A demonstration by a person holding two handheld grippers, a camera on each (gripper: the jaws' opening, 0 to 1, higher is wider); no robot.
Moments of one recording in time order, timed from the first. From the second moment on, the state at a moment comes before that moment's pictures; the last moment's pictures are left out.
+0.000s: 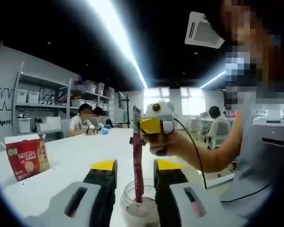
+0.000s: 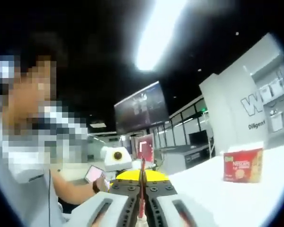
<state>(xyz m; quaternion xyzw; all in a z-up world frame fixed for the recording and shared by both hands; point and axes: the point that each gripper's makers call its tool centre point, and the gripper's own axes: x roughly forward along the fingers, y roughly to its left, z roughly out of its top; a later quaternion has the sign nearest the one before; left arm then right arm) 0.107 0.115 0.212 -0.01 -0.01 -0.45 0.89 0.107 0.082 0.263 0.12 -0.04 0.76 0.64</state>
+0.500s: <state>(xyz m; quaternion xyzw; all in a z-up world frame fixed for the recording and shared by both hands) 0.096 0.108 0.237 -0.04 -0.06 -0.48 0.87 0.089 0.069 0.296 0.15 -0.09 0.76 0.62</state>
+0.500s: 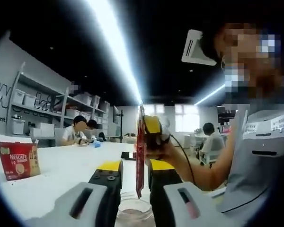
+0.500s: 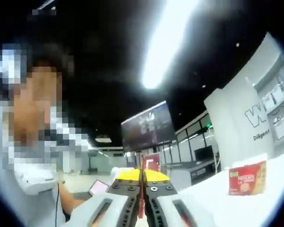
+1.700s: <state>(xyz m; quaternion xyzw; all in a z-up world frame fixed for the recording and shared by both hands) 0.049 0.166 0.294 0.02 -0.03 -0.35 0.94 0.098 0.073 0.257 0.06 -0.08 0.77 0.63</state>
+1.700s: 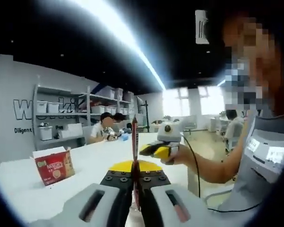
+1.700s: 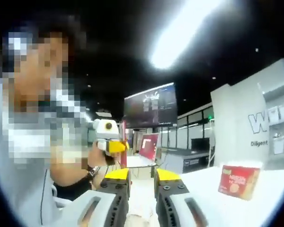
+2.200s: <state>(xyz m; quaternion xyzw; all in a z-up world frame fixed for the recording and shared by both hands) -0.033 0.287 0.286 0.02 -0.03 -0.13 0.99 0.095 0.048 0.232 0.11 -0.07 0.75 0.65</state>
